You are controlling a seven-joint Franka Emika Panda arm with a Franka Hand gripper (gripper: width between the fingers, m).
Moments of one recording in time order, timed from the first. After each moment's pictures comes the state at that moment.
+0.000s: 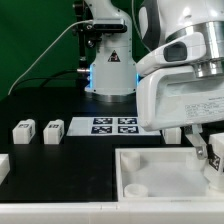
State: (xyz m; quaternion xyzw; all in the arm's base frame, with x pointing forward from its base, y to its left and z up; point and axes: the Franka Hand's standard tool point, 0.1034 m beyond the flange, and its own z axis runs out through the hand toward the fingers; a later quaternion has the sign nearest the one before) arm 0.617 0.117 0.073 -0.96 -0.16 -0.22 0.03
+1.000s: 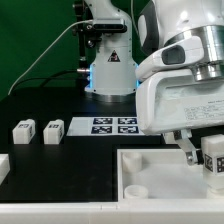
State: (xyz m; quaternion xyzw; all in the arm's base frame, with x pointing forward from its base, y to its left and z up) arm 0.622 0.116 0.073 -0.95 -0.16 -0.25 0.03
